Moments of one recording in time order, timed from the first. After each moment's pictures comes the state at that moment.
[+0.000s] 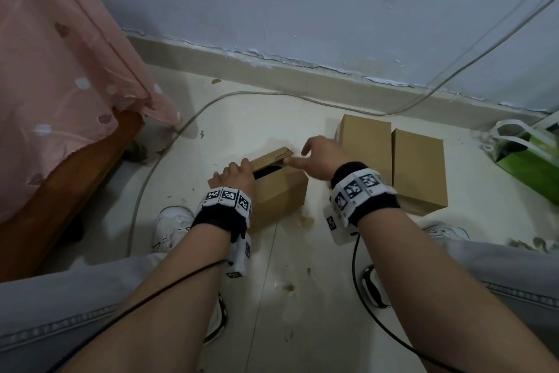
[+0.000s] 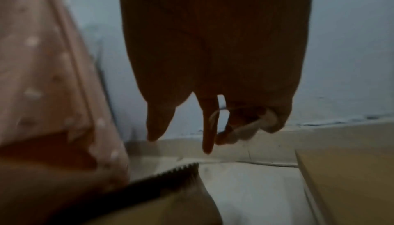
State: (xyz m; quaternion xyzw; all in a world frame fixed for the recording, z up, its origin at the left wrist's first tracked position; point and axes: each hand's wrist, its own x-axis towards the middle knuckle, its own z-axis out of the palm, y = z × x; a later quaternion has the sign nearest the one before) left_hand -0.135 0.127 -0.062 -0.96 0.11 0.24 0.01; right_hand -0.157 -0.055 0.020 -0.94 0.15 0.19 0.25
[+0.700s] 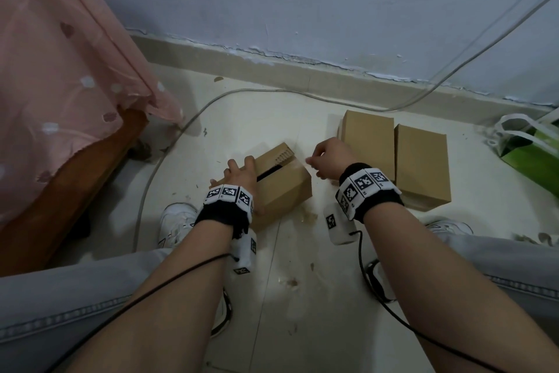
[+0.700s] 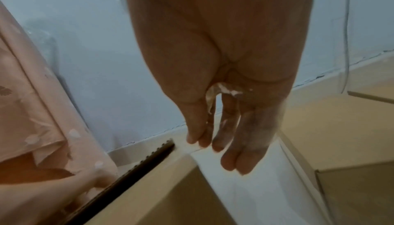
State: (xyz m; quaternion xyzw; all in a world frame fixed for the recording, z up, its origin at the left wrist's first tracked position) left_hand -0.143 0.131 -0.051 -0.96 0.10 0.27 -0.05; right_hand -0.160 -0.072 -0.010 -0.89 0.22 0.17 0.35
